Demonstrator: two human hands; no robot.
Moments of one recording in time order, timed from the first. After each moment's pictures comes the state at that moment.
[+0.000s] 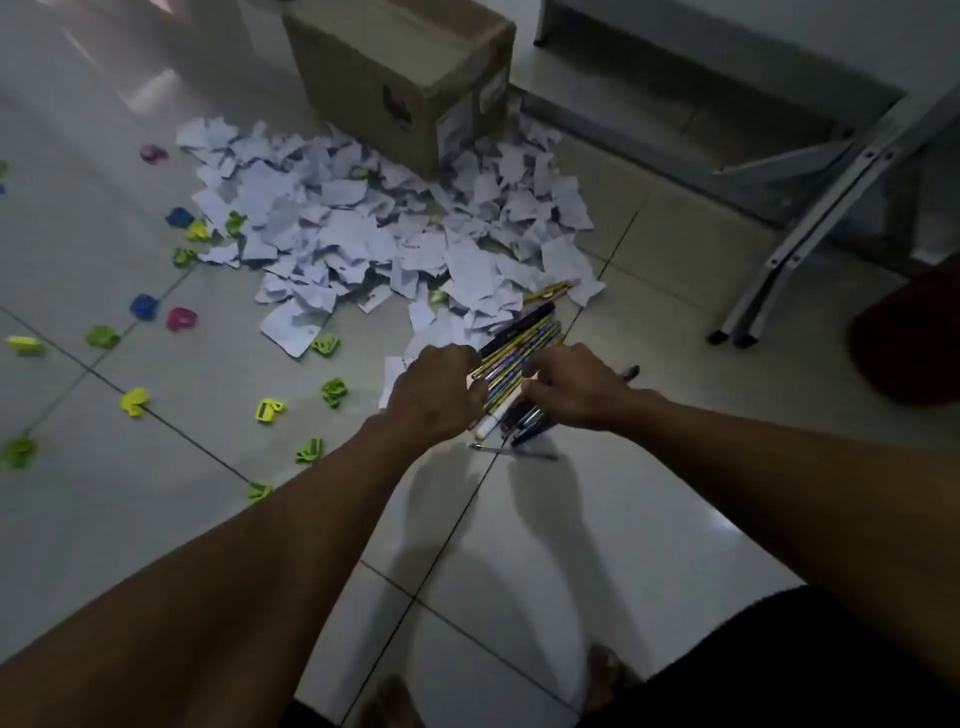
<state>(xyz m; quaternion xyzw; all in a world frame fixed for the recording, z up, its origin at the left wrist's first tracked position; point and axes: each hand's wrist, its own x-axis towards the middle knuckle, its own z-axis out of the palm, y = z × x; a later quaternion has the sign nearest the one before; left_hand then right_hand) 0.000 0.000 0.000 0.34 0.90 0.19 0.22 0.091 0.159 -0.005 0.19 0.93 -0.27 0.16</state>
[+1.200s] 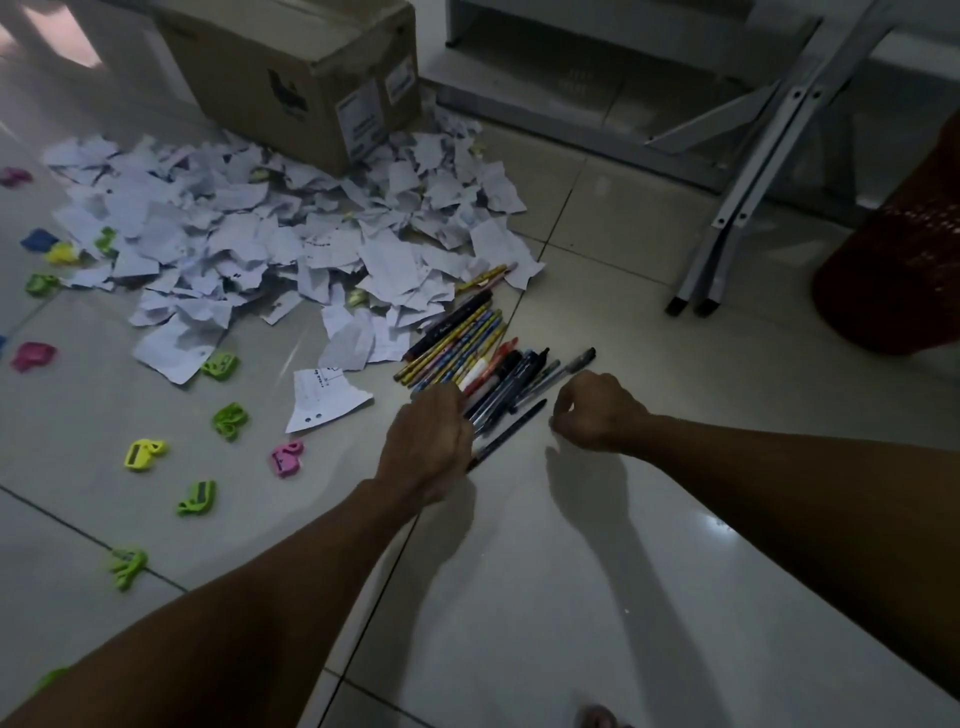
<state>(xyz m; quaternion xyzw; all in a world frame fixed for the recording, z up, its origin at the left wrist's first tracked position) 0.061 0.031 -0.131 0.45 0.84 0.26 0.13 0.167 0.212 -0.112 0.37 0.87 -0.26 0.21</state>
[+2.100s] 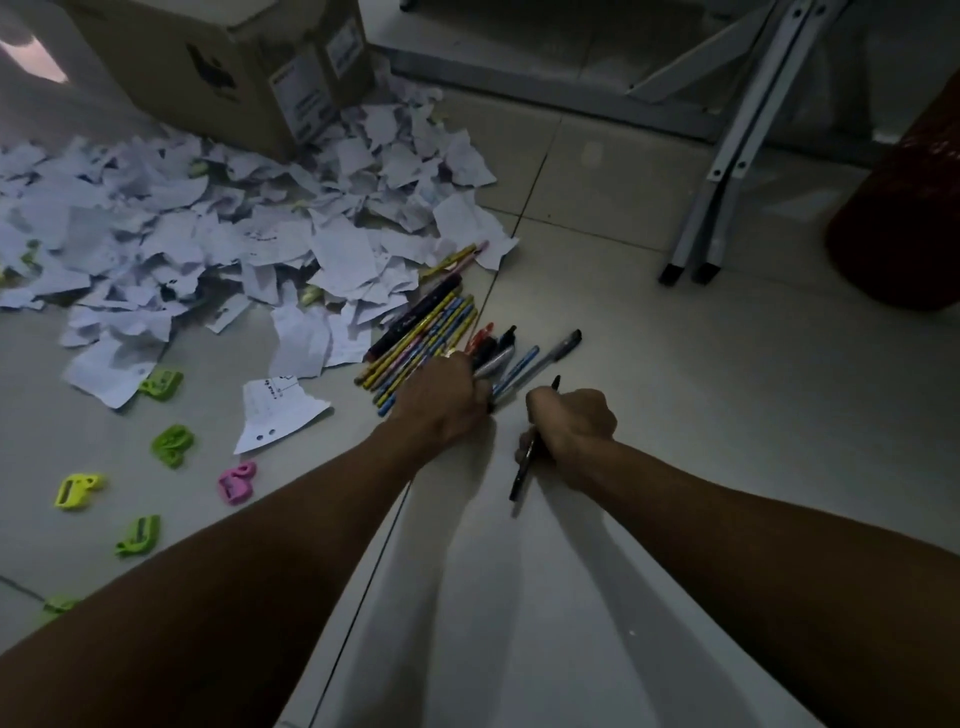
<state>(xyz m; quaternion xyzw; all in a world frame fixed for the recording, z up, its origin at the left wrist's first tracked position) 0.041 0.114 -0.162 0.41 0.87 0.16 0.23 0.159 0.185 -0.153 0.68 0.47 -0.57 -0.03</state>
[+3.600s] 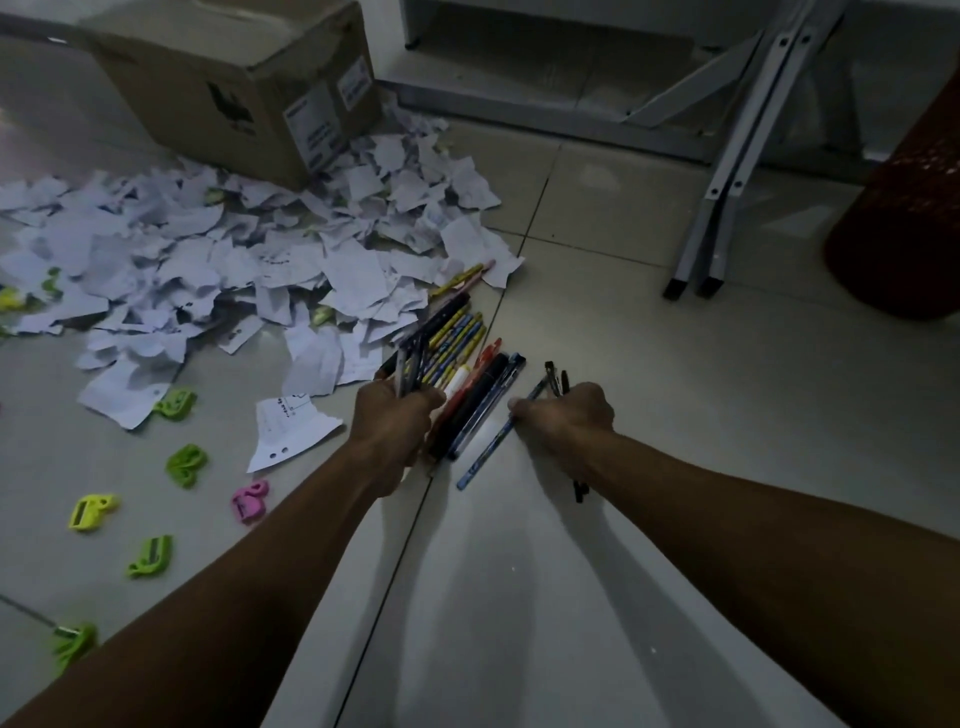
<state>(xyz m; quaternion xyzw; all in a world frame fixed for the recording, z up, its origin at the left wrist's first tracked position) 0.032 0.075 -0.132 0.02 0.79 0.50 0.36 0.145 0.195 -0.157 0.65 0.59 -0.48 -0.01</state>
